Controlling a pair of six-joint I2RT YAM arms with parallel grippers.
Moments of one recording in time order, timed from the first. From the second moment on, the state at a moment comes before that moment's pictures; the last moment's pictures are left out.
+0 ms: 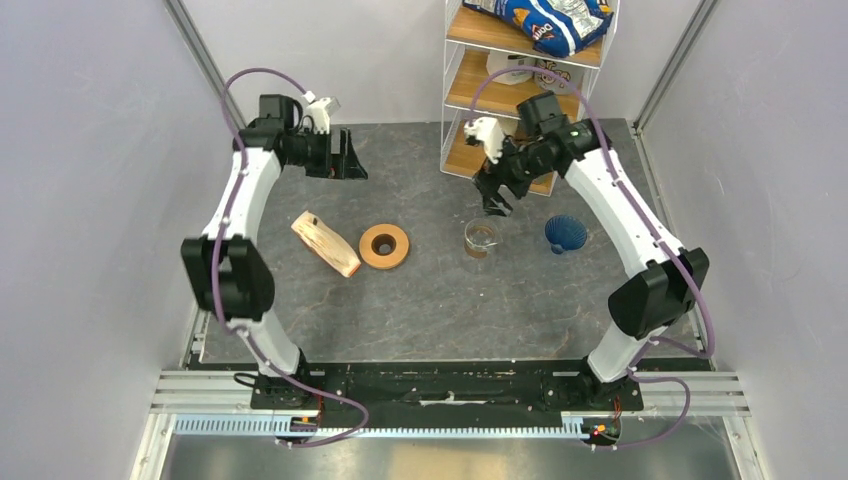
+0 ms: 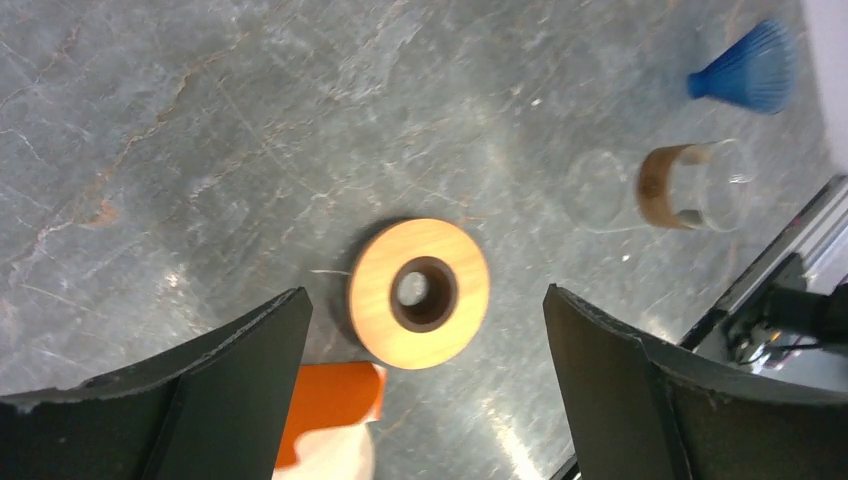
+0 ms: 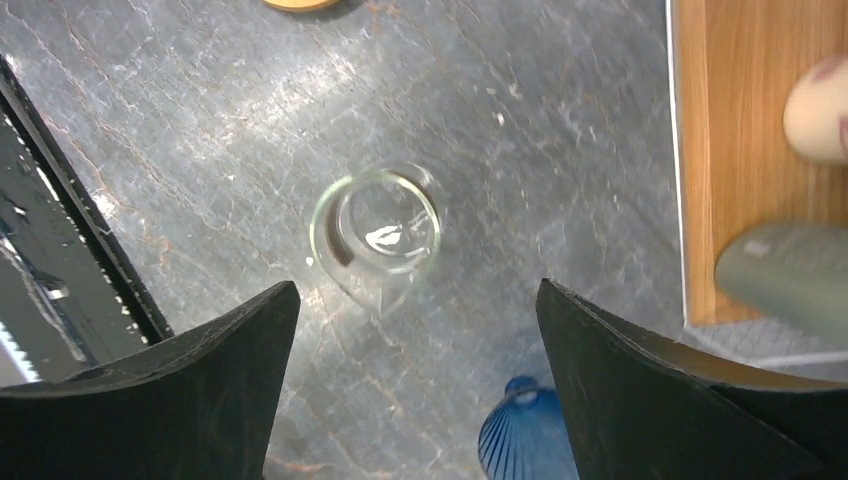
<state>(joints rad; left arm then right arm) -0.01 1.69 1.60 -0.76 0.67 0.04 0.41 1.72 1.82 -1.10 -0.46 -0.61</state>
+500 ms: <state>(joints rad) -0.07 2.26 2.01 -1.29 0.63 0.44 0.27 1.65 1.67 -1.19 -0.53 -0.49</state>
